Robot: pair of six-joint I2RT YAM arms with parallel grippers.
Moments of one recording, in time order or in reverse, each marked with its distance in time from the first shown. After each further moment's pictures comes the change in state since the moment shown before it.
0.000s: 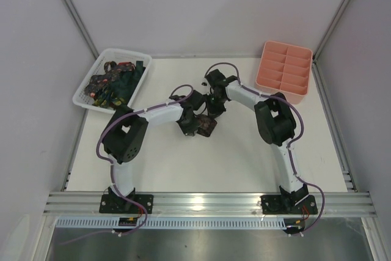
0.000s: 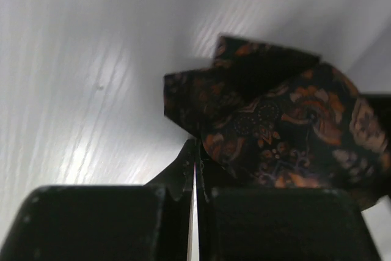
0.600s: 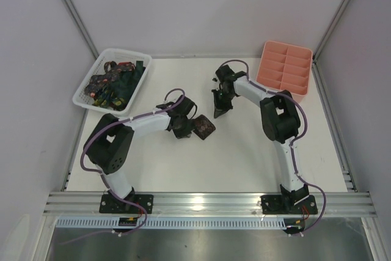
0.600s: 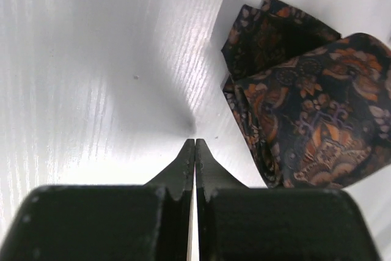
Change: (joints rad) left arm 0.037 -0.178 -0.243 0.241 0.043 0.161; right arm -0.073 -0.012 -0.006 -0.036 -0.056 0.076
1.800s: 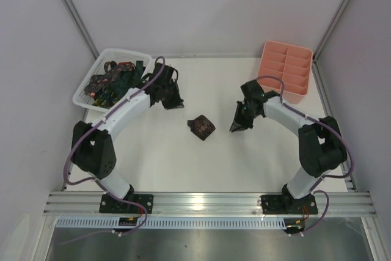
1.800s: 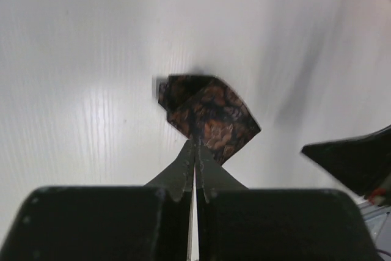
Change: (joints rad) left arm 0.168 -0.156 0.235 -0.168 0.153 0.299; right arm -0.082 -0.535 -0.536 0.084 0.052 0.287
